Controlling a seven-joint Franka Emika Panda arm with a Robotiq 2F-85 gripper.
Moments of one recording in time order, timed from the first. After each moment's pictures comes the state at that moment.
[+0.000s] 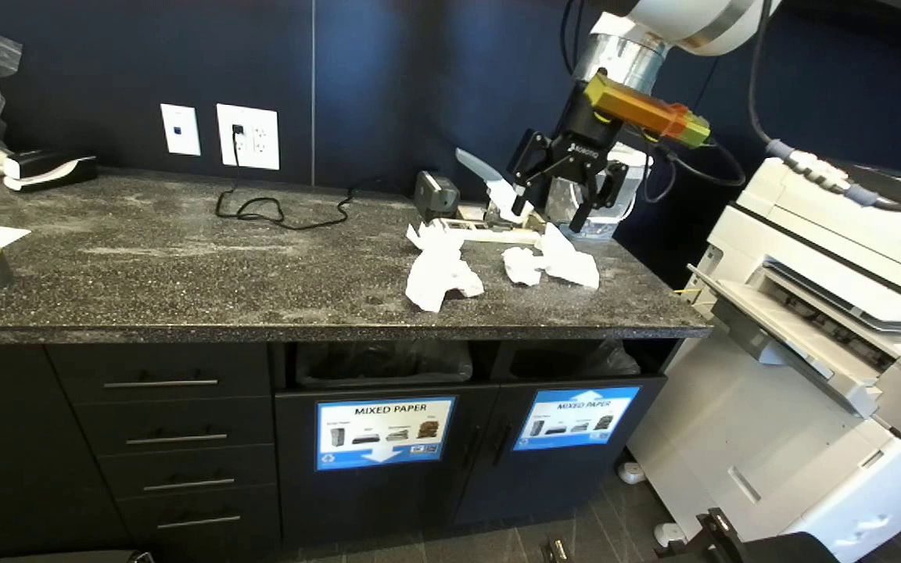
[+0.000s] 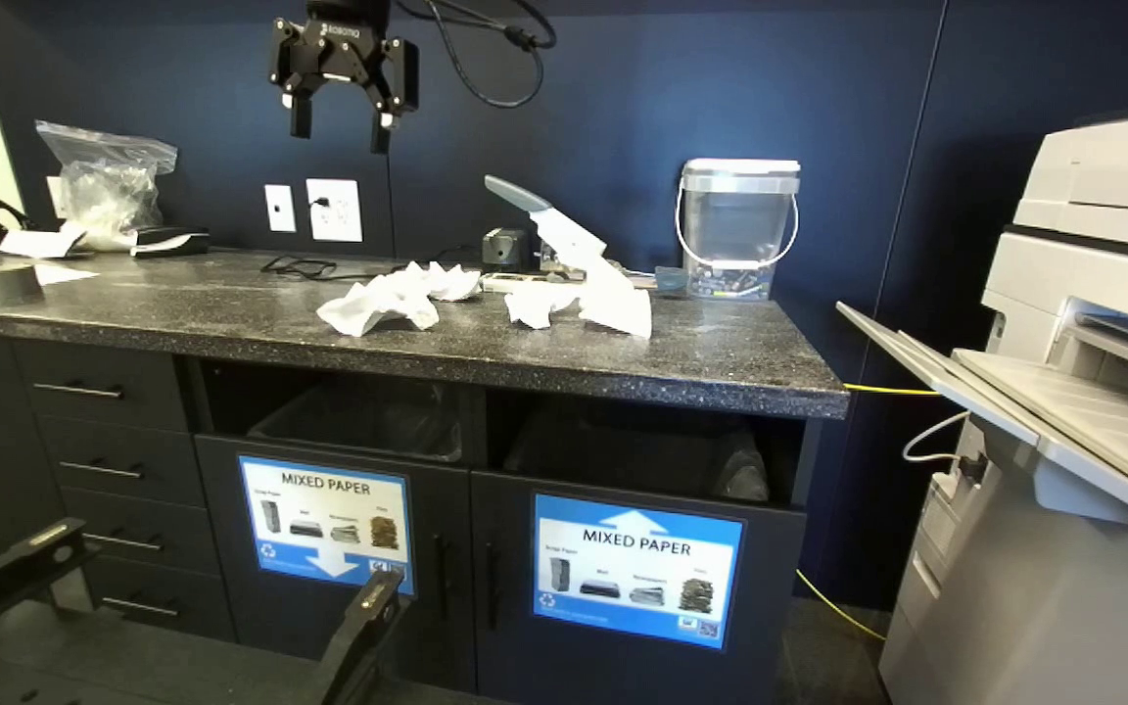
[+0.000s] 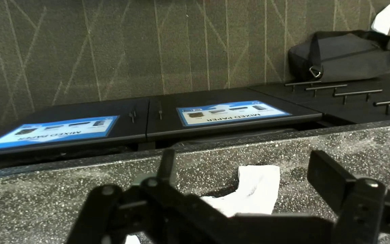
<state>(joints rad) 0.07 -0.04 0.08 -2.17 0.16 2.11 0.09</state>
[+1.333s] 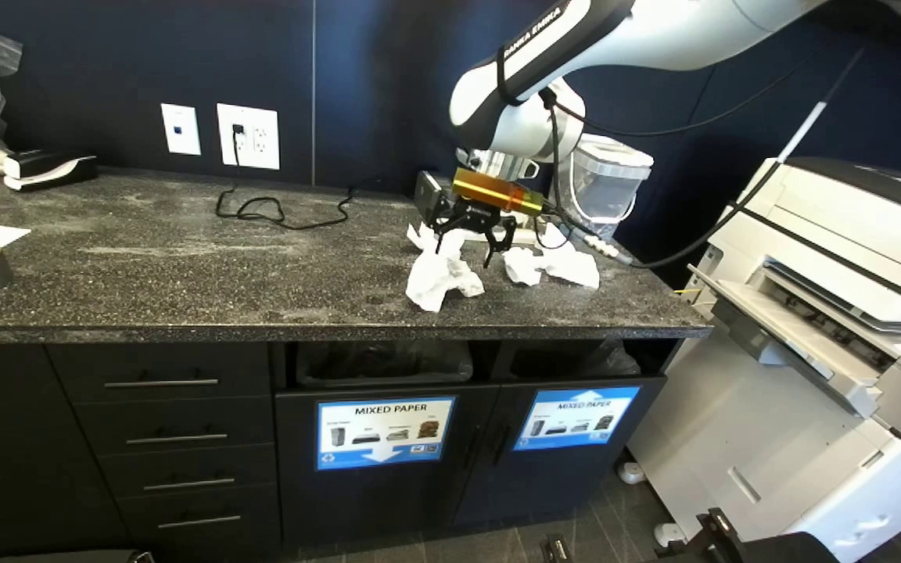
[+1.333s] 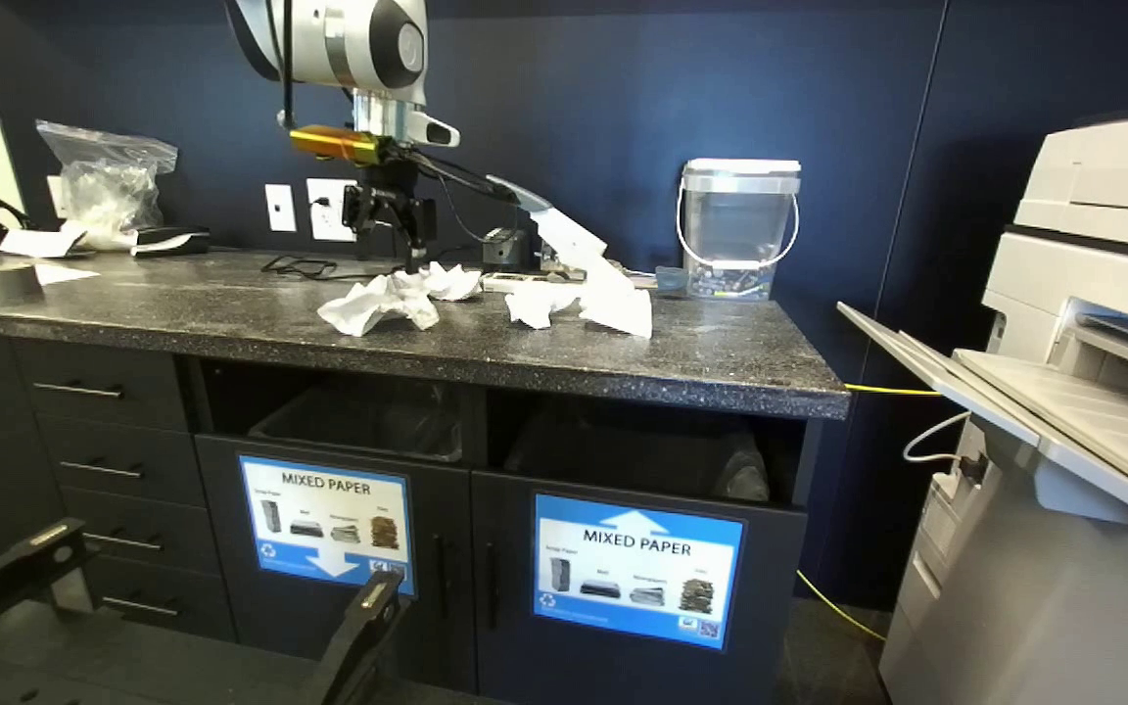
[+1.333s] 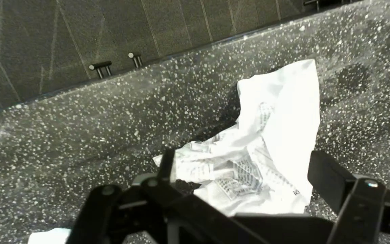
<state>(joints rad) 0.15 0.61 0.07 -1.66 0.05 2.30 0.41</state>
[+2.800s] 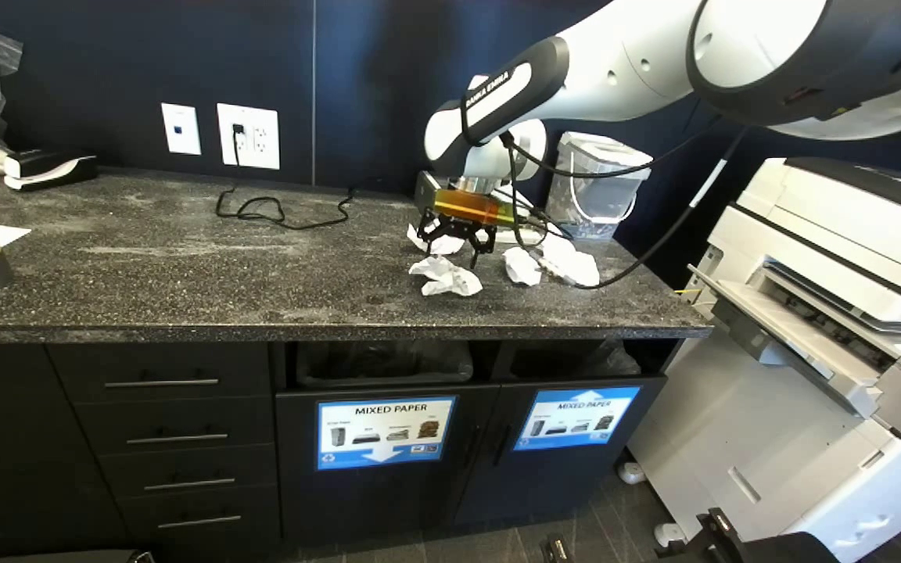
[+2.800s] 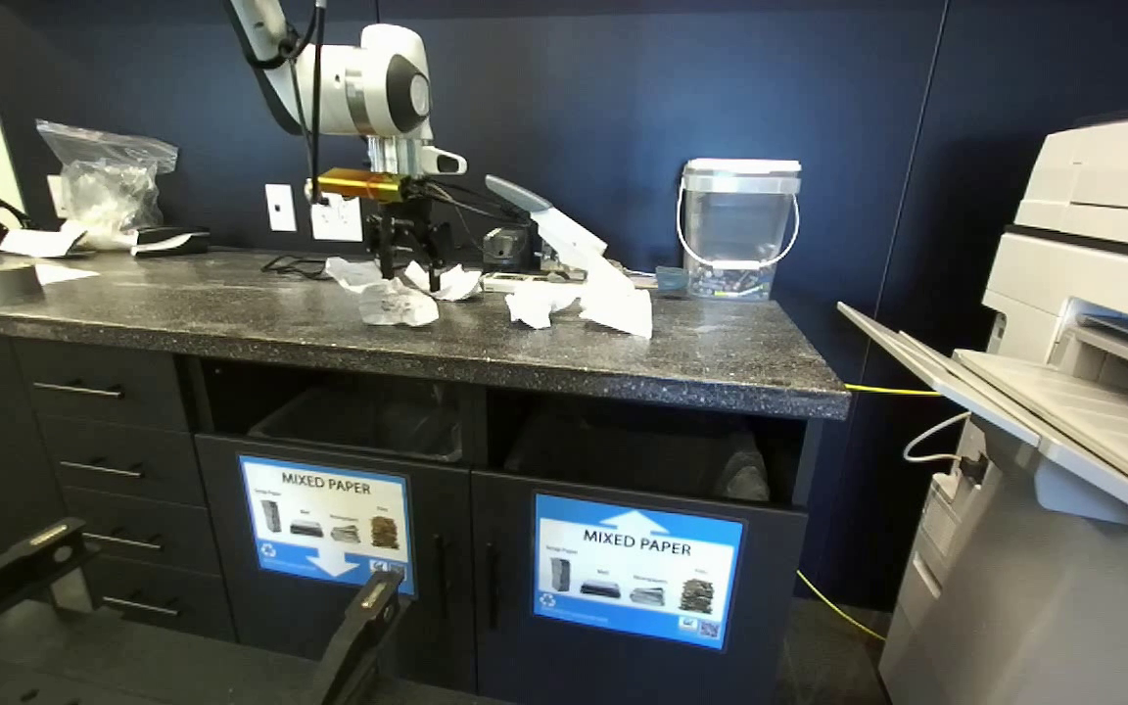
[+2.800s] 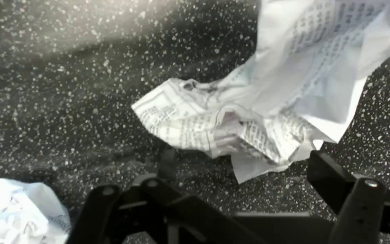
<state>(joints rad) 0.23 0.84 -0.02 -1.37 0.00 2.29 0.41</state>
